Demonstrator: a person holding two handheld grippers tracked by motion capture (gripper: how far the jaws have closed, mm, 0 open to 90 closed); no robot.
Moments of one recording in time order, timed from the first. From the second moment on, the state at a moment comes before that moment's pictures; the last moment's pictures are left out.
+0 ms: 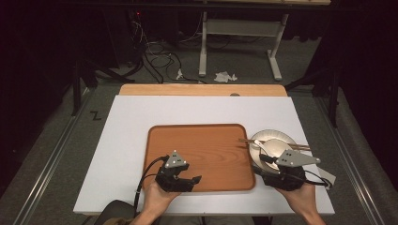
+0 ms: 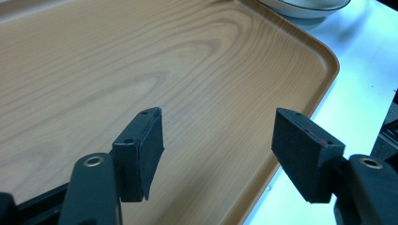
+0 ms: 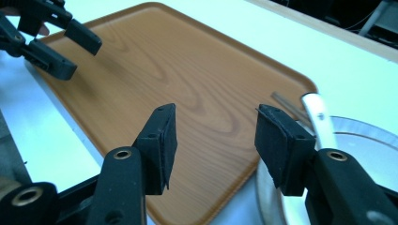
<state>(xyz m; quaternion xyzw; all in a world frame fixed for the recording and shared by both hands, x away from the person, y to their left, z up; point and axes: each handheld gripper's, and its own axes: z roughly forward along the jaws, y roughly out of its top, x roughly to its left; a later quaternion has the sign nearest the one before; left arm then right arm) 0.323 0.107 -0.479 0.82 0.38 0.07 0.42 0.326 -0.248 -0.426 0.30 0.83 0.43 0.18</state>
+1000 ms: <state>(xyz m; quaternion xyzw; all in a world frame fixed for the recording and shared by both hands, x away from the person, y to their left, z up) 0.323 0.107 -0.480 0.82 0.38 0.08 0.42 0.373 -0.303 -0.386 0.33 0.83 0.38 0.23</state>
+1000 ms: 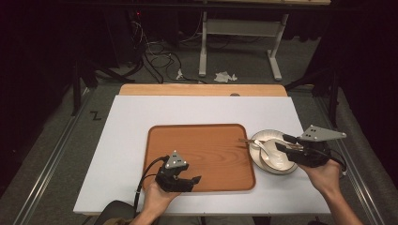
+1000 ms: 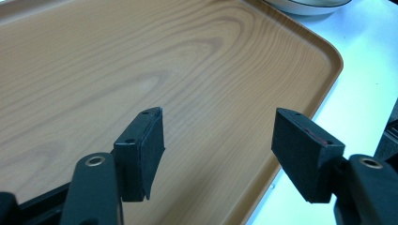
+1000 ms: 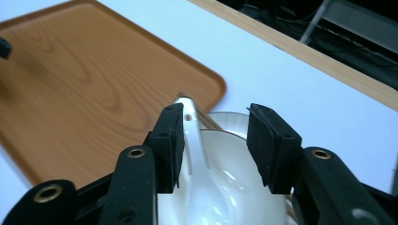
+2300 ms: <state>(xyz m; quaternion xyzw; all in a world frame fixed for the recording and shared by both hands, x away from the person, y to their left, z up) 0.315 0.117 -0.482 0.81 0.40 0.08 0.42 0.458 -0.354 -0.441 0.41 0.88 0.21 0.15</state>
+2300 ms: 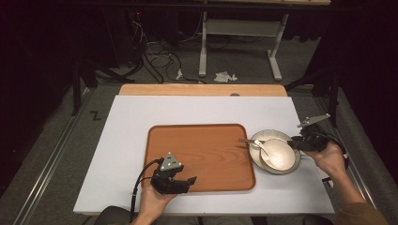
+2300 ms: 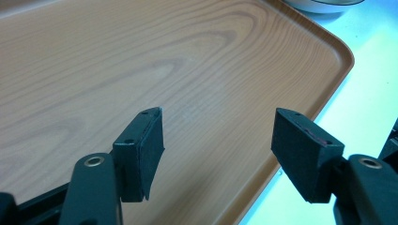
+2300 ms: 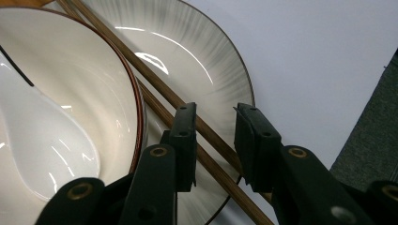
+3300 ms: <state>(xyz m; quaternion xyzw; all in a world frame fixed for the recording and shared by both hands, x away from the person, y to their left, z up) 0.314 0.121 -0.482 0.81 0.41 0.09 0.42 0.472 -0.348 -0.448 0.40 0.88 0.20 0.14</state>
